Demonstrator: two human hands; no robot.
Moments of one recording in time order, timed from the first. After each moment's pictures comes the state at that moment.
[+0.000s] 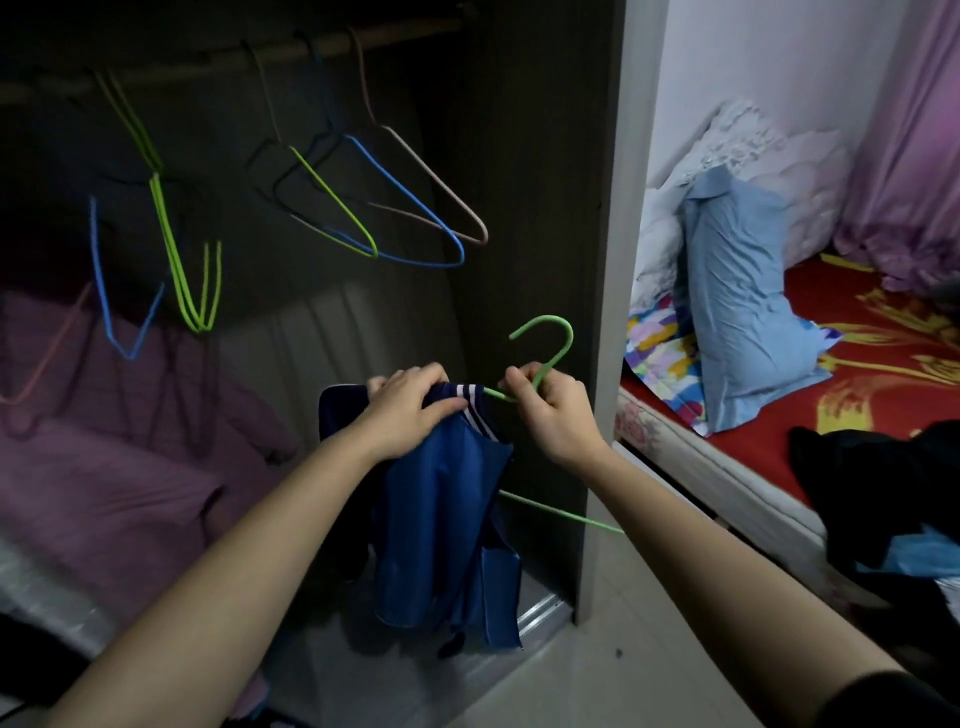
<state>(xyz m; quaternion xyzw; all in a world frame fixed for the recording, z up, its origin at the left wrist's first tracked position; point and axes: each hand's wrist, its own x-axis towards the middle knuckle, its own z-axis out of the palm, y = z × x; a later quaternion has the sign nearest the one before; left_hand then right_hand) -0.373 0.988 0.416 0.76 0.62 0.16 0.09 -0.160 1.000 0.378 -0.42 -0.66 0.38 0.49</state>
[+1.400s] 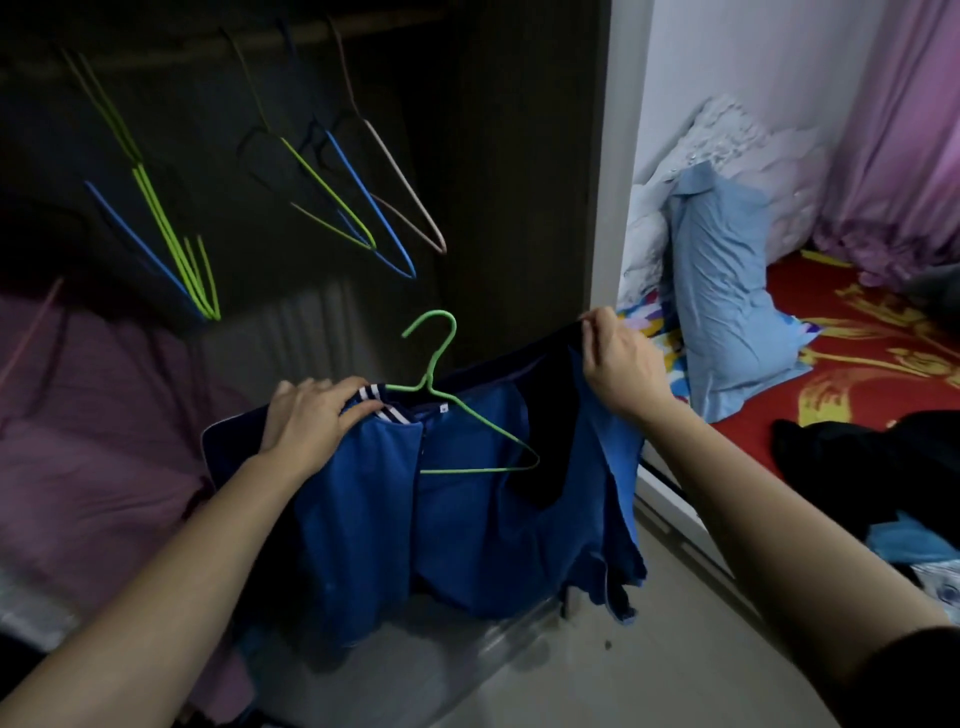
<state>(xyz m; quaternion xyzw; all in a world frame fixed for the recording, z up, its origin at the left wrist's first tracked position) -0.455 0.984 0.389 0.73 0.64 0.12 -0.21 -0.091 1.048 0.387 -0.57 -0.72 0.00 0.40</state>
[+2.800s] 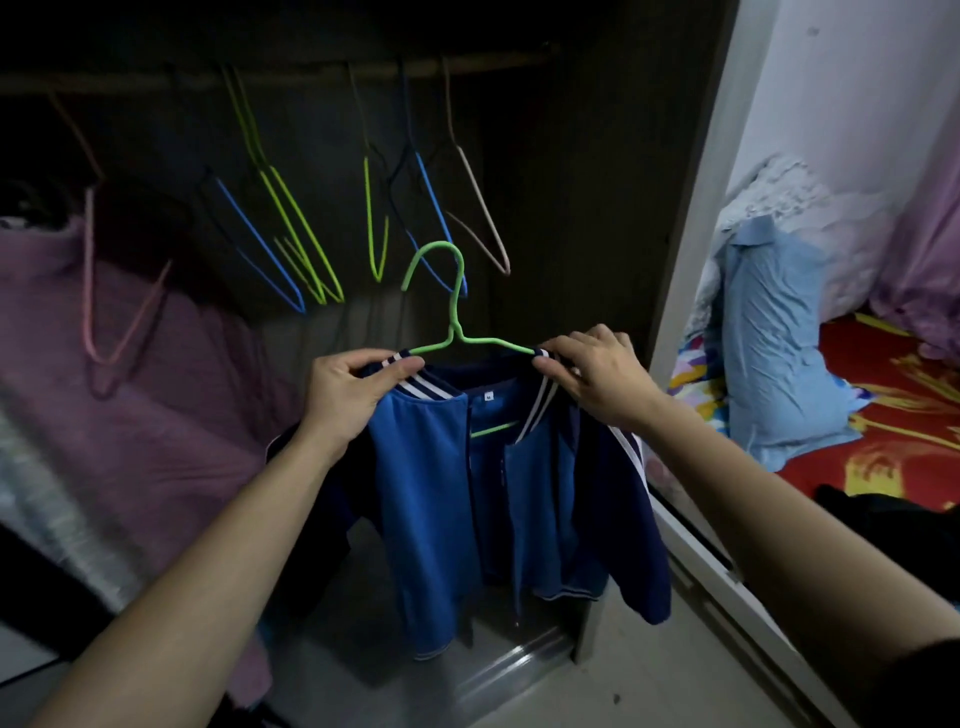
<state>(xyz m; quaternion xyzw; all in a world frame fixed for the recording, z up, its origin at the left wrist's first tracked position) -0.450 0.954 0.435 0.51 0.54 0.62 0.24 -0.155 1.057 0.426 -0.41 -0.88 -0.01 0.24</state>
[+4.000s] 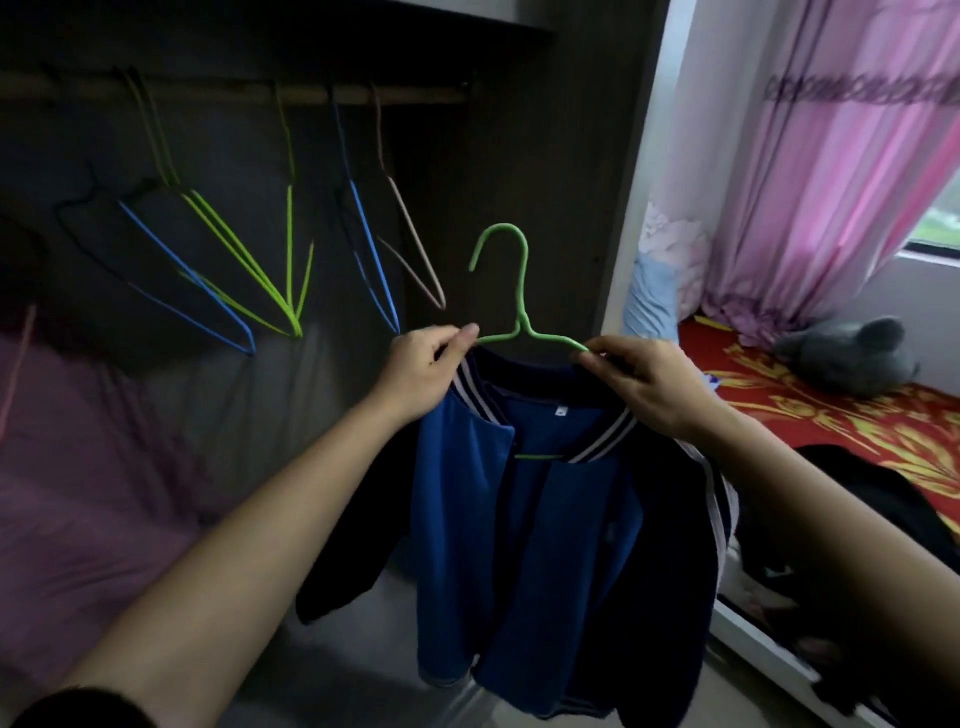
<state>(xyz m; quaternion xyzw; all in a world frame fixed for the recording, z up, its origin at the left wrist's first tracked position) -0.406 1.025 0.463 0.76 0.44 0.46 0.16 -0.131 0.957 0.492 -0.52 -0.79 0.03 0.32</state>
